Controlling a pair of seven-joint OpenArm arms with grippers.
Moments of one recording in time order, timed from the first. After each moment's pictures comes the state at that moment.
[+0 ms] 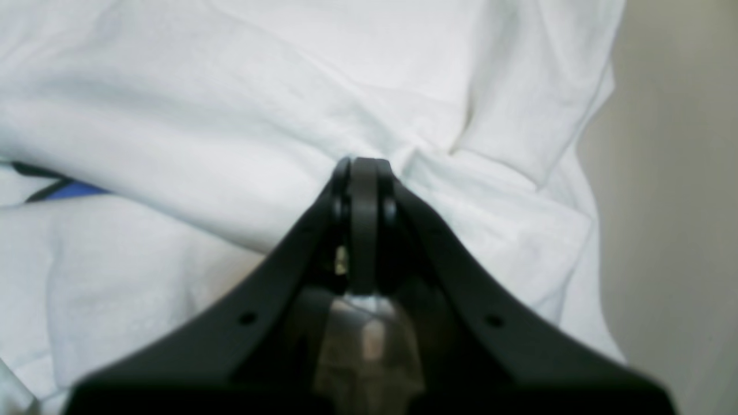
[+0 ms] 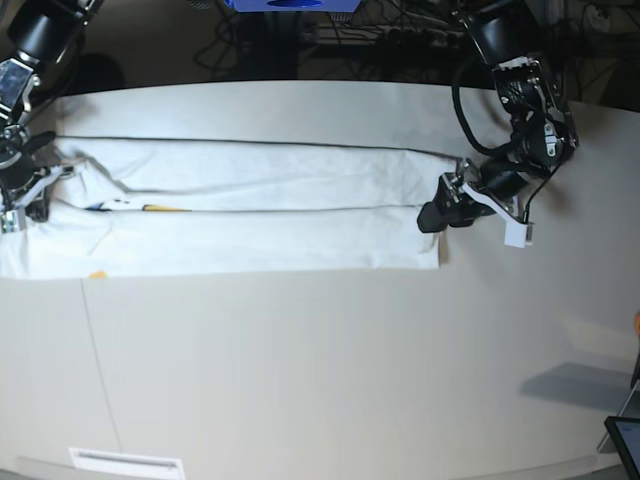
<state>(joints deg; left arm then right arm) 4.0 -9.0 -30.3 80.8 -50.1 -31.8 61.1 -5.2 14.1 38.9 71.9 -10.7 40.7 -17.1</state>
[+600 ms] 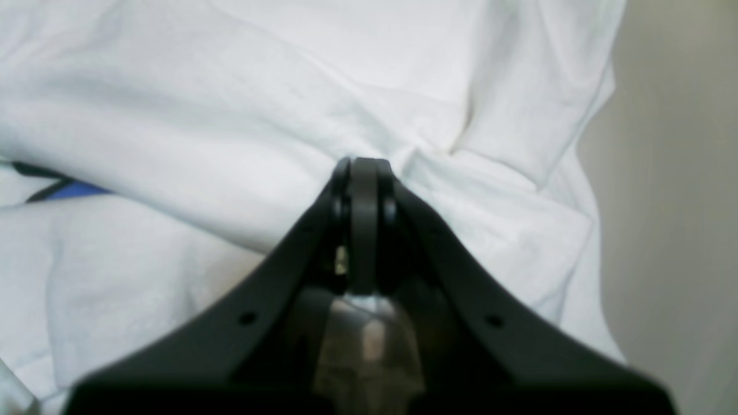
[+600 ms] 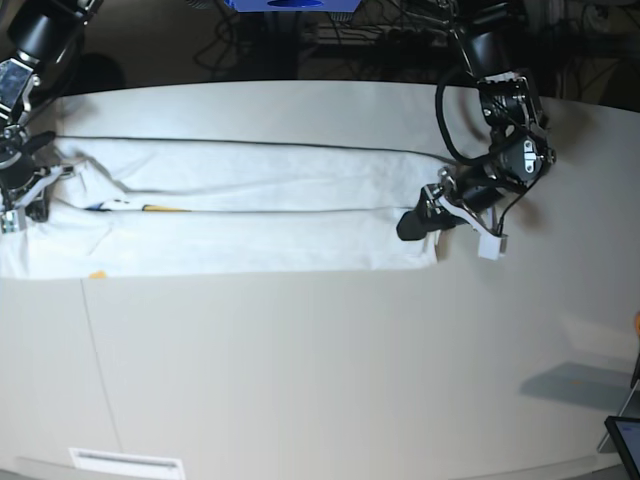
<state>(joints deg) 1.2 -8.6 -24.2 75.7 -49.7 -30.3 59.3 -5.2 14.1 38.9 71.9 -10.7 40.7 -17.1</state>
